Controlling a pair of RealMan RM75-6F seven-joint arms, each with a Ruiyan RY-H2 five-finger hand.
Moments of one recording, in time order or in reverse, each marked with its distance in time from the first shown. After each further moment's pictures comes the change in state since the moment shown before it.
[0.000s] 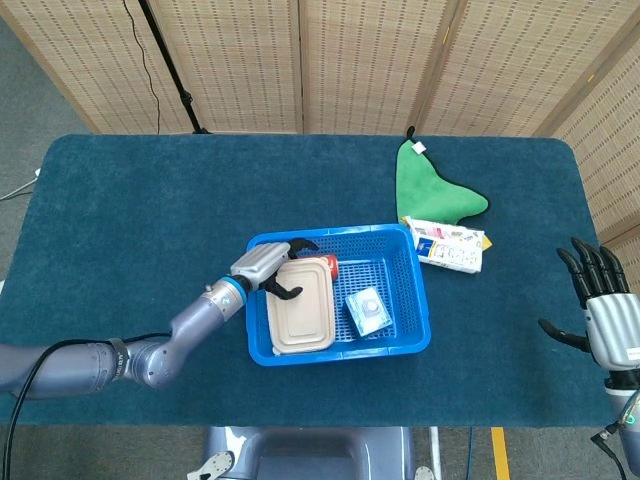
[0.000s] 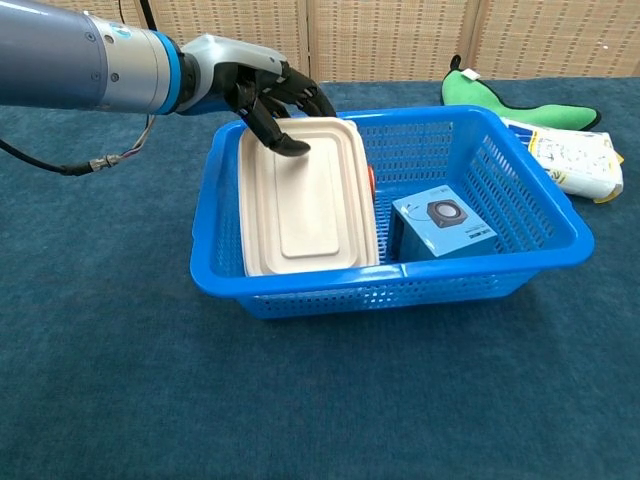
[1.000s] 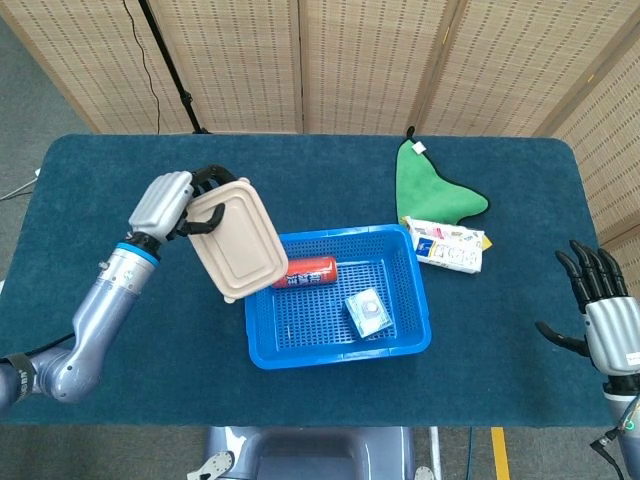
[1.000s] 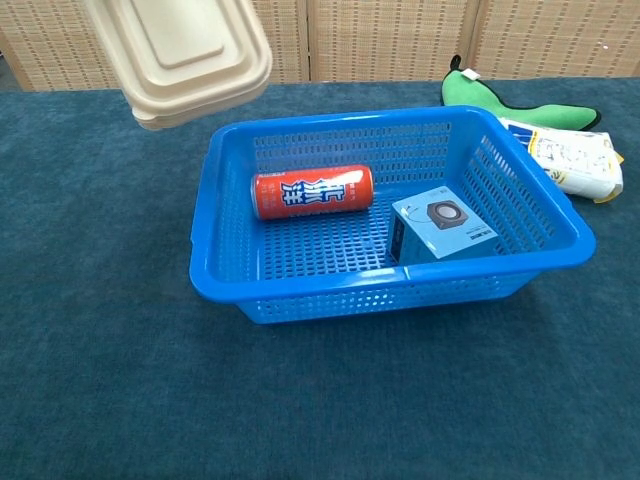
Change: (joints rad) left arm 0.283 0.321 -0.151 -0.181 0.213 0.293 -0.024; right arm -0.016 0.000 0.003 -0.024 -0.035 0.031 -0.005
